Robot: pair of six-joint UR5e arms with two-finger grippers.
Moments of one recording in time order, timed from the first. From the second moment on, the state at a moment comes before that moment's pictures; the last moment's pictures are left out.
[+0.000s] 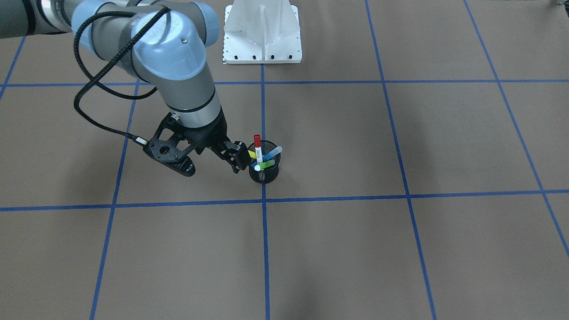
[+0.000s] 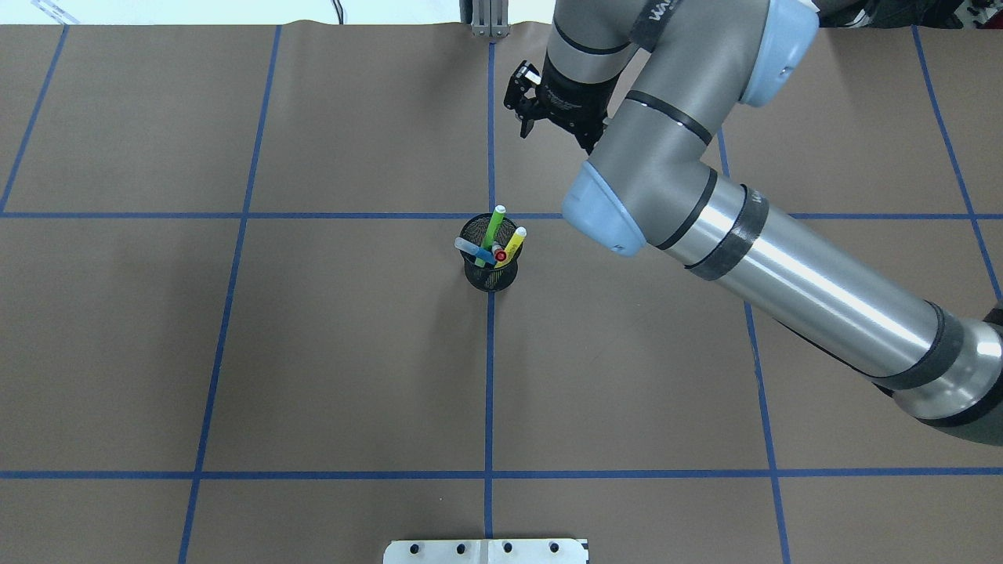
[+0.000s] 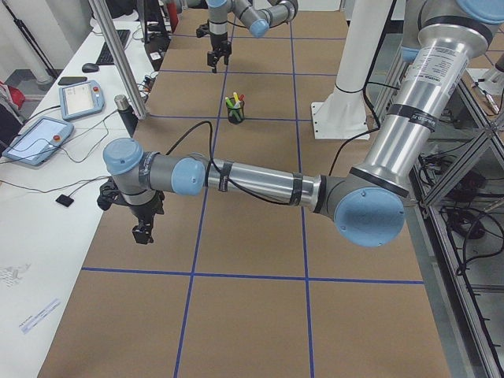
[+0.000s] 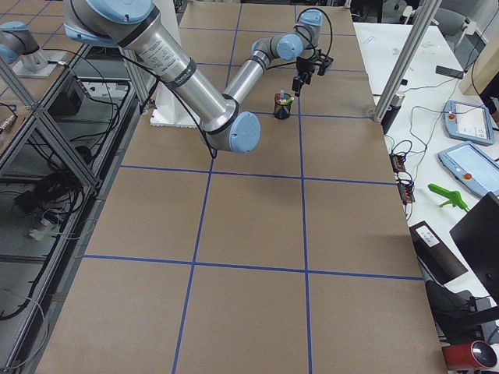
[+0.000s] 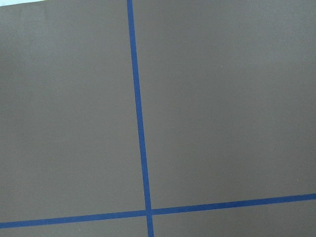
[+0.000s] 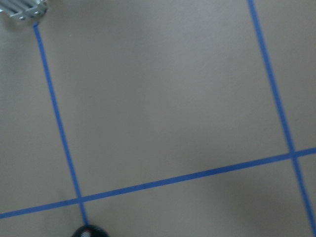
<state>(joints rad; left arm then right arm) -1.55 -1.97 -1.34 -1.54 -2.35 -0.02 0.79 -0.65 1.53 -1.77 2.09 1.66</state>
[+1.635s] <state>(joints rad) -1.41 -1.97 -1.54 -1.55 -2.46 -0.37 0.69 -0.62 1.38 -1.48 2.14 2.27</state>
